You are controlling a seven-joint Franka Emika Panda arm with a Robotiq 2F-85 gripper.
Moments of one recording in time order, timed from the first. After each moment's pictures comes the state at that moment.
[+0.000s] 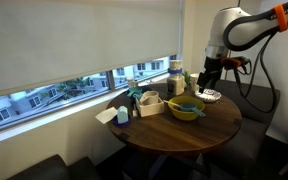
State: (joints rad) arm -0.03 -0.19 -0.01 -2.17 -0.05 2.11 0.20
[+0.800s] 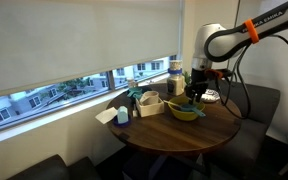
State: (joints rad) arm 0.00 -0.02 0.03 -2.08 0.06 2.14 0.25
